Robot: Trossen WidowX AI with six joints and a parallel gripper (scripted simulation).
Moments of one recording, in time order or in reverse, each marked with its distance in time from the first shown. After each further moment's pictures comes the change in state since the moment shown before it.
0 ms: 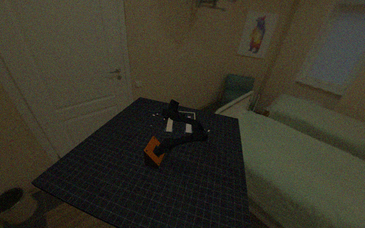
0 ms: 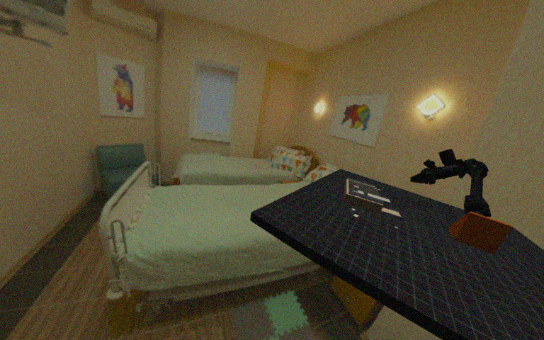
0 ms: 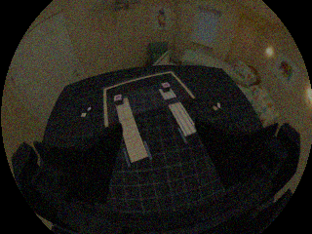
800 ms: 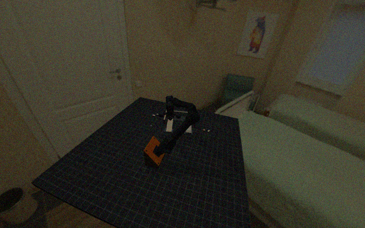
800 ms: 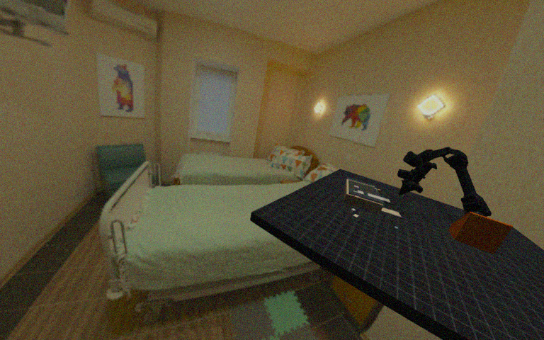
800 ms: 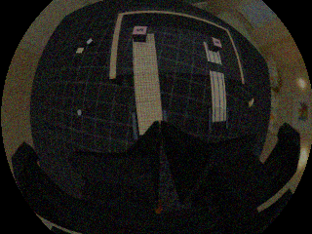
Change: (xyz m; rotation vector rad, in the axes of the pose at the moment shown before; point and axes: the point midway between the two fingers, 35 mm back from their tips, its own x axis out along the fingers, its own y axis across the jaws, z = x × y) arm 0.076 0.055 -0.036 -0.264 0.638 0.145
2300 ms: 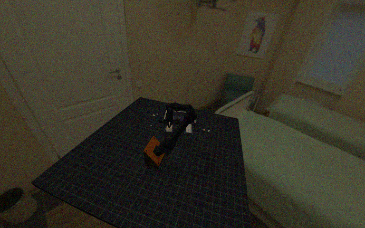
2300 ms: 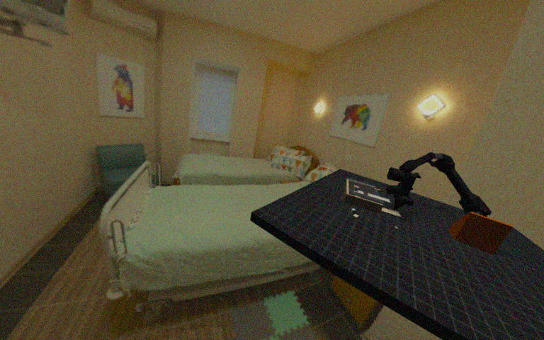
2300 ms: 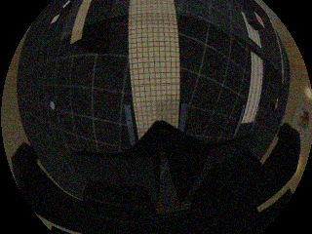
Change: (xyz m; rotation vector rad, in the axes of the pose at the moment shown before) arm 0.081 0.008 -0.024 -0.021 0.295 0.041
